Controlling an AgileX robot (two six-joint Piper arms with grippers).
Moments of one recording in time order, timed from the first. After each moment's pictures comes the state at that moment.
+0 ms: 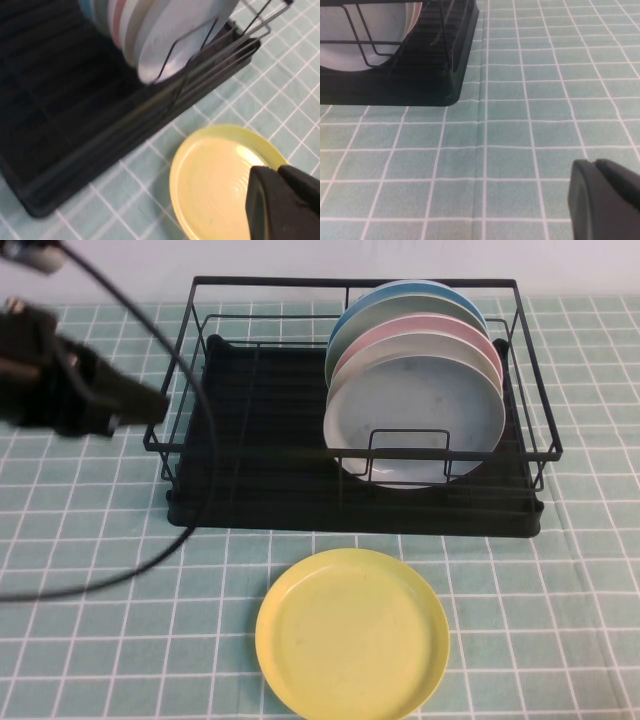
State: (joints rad) right arm 0.09 -0.01 0.03 -0.01 0.35 0.09; left arm -0.11 1.26 -1.30 -0.67 1.13 0.83
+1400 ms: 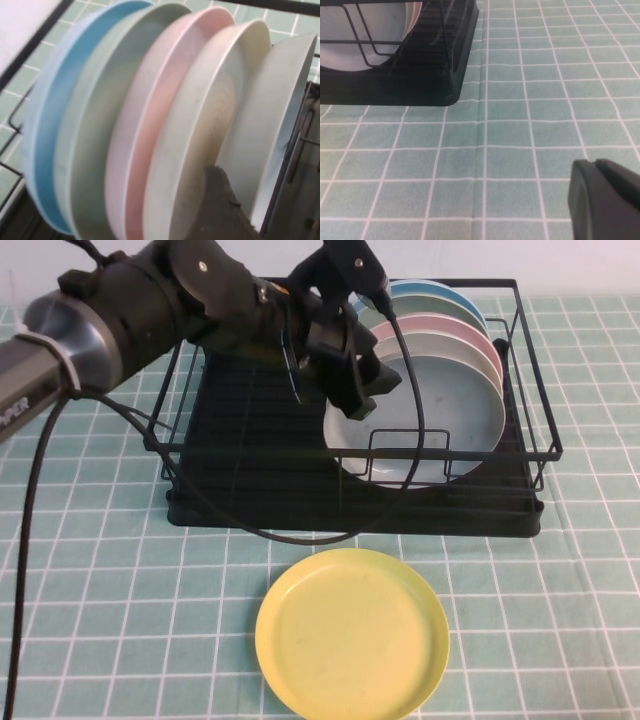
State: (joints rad) right arm 0.09 -0.01 0.03 -0.01 0.35 0.09; left arm -0.51 1.90 -1.69 -0.65 0.65 1.27
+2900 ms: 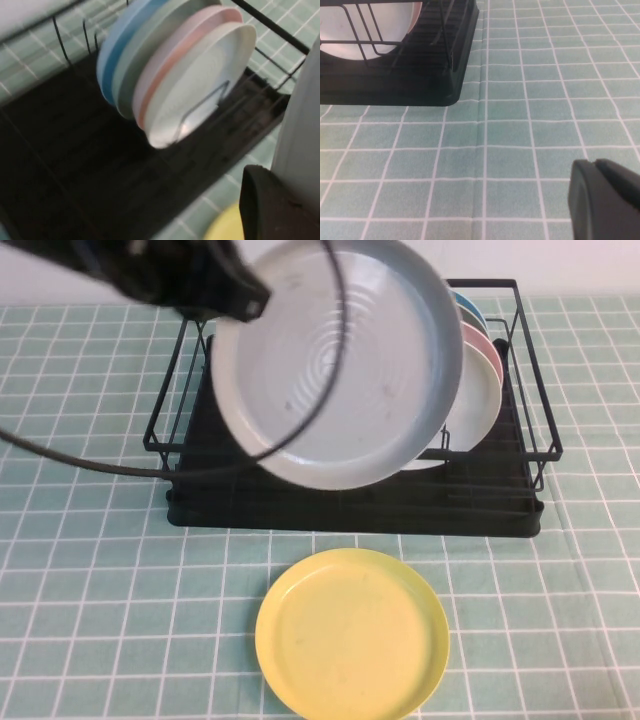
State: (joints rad) right arm 0.09 -0.01 0.03 -0.01 0.35 0.09; left arm -0.37 1.55 -1.72 -0.43 1.04 0.63
